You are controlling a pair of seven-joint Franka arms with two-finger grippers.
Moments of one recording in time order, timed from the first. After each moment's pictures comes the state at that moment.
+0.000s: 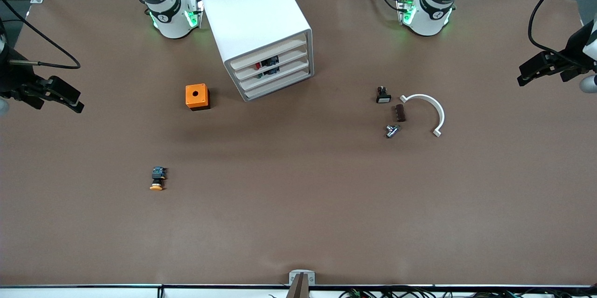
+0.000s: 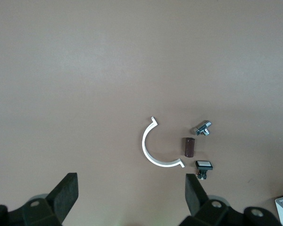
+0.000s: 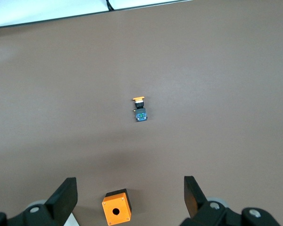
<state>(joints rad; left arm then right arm) 0.11 -0.03 -0.14 -1.57 0.02 1.53 -0.11 0.10 0.04 -0.07 -1.53 0.02 1.67 0.15</state>
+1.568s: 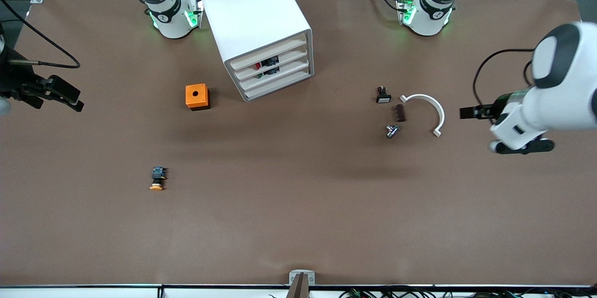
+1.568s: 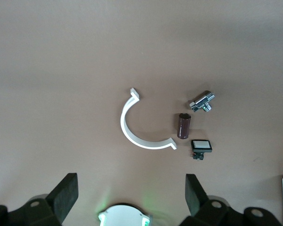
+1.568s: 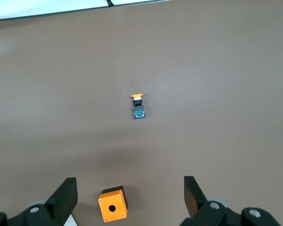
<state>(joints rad) 0.02 0.33 -0.16 -1.52 0.02 1.47 -0.23 0.10 0.04 -0.07 -1.53 0.02 1.66 0.13</state>
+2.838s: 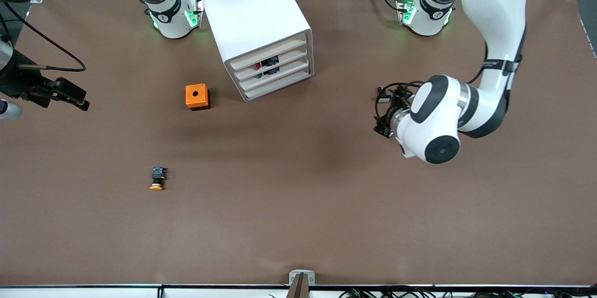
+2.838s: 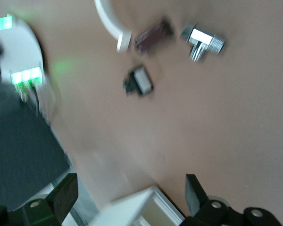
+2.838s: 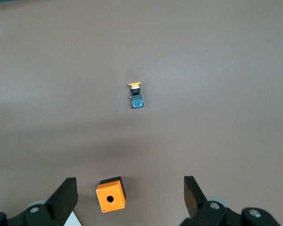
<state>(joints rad) -0.25 0.58 -0.17 -1.46 -0.32 1.43 -1.63 0.10 0.05 -0.07 -1.54 0.02 1.63 0.13</state>
